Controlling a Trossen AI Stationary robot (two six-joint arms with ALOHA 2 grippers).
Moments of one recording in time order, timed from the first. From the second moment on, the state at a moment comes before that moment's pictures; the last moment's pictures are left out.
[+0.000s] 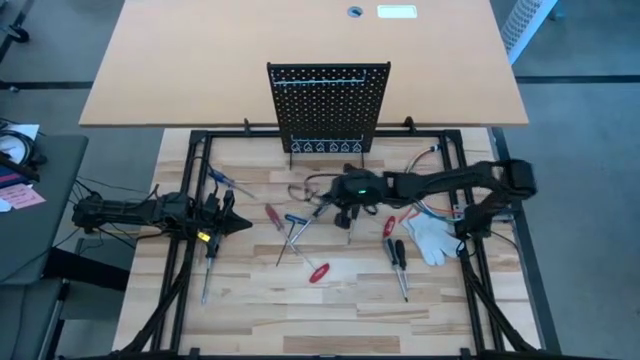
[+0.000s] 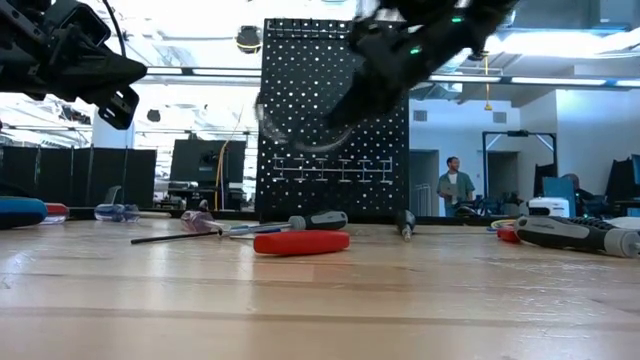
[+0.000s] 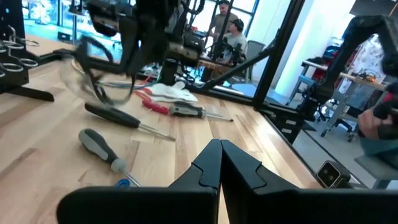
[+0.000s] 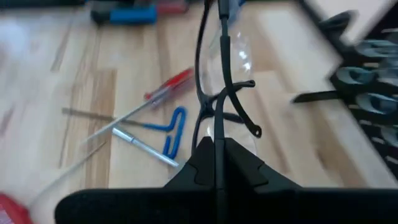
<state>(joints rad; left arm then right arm) -0.06 0.06 0.01 0.04 0.04 -0.26 -0.09 1.59 0.98 0.06 0.12 0.02</state>
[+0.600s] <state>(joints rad) -0.06 0.06 0.01 0.06 0.04 -0.26 -0.38 1.13 0.76 0.43 0.04 0.18</state>
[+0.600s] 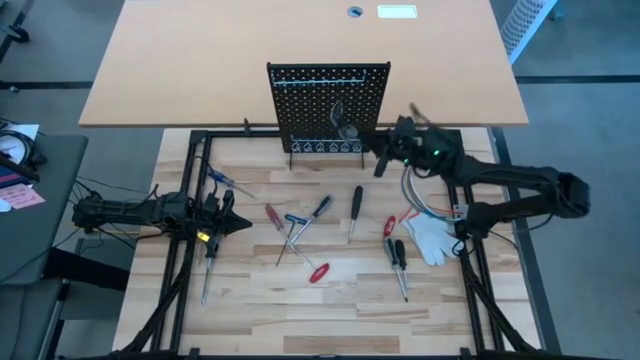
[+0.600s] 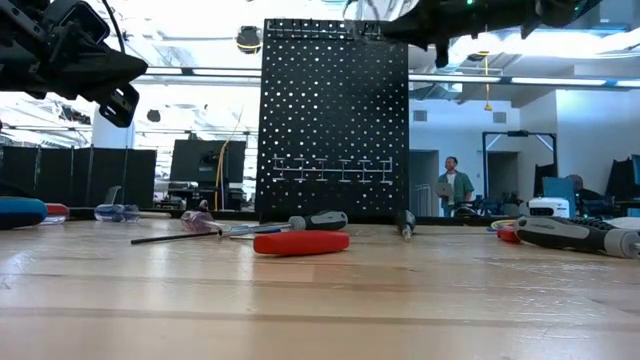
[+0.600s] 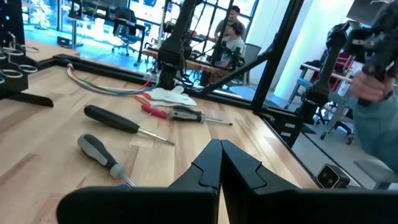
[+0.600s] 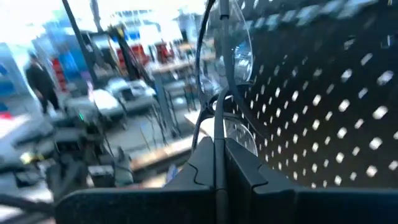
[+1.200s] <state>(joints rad) -0.06 0.06 0.01 0.06 0.04 -0.26 -0.59 1.13 0.76 0.46 -0.16 0.37</state>
